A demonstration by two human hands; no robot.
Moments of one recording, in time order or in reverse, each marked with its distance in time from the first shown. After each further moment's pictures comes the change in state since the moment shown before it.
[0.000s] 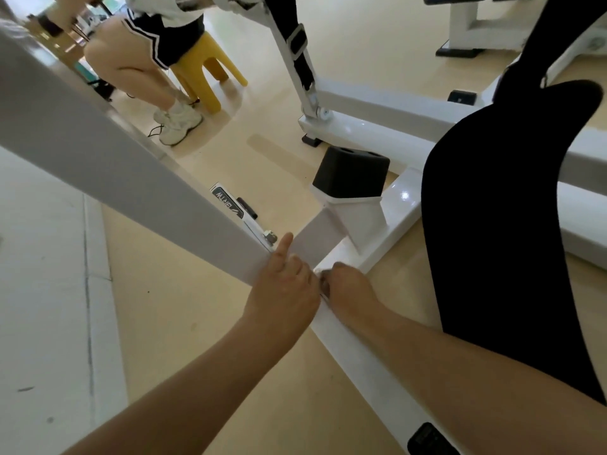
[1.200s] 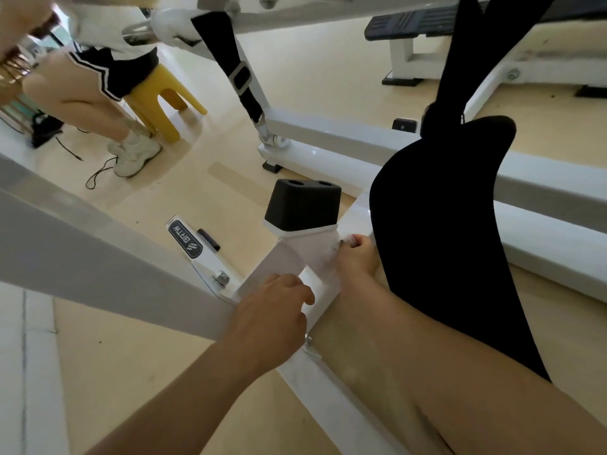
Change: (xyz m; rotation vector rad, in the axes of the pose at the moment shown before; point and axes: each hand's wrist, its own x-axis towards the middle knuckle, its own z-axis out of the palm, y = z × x) left_hand 0.043 0.004 -0.010 -0.796 0.035 -0.206; right_hand 0.051 0.043 -0.060 1.003 0.601 0.857
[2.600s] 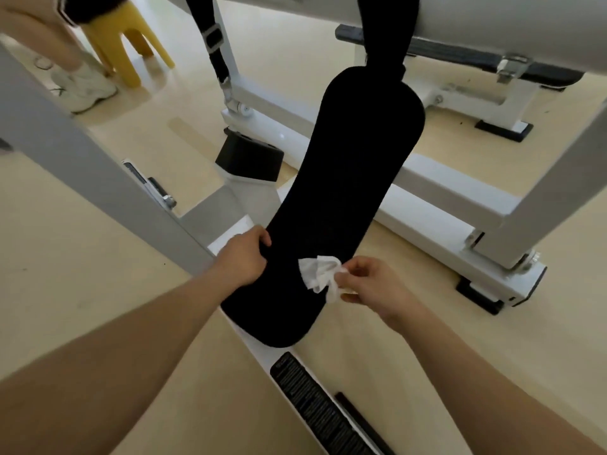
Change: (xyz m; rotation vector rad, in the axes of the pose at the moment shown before) left_hand 0.002 0.050 0.046 -0.539 -0.009 -0.350; right_hand -0.072 -0.001 -0.241 -0.352 -0.587 -0.091
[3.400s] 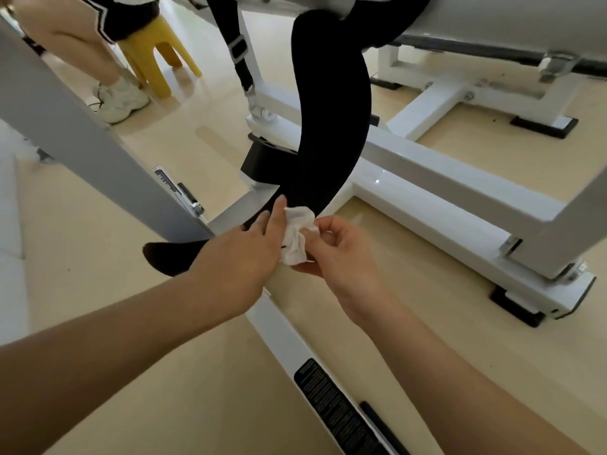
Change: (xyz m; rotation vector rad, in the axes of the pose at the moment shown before) left_hand -0.078 0.036 -0.068 0.904 0.100 0.372; right_hand -0.027 -0.092 0.073 0.371 -0.036 -0.210
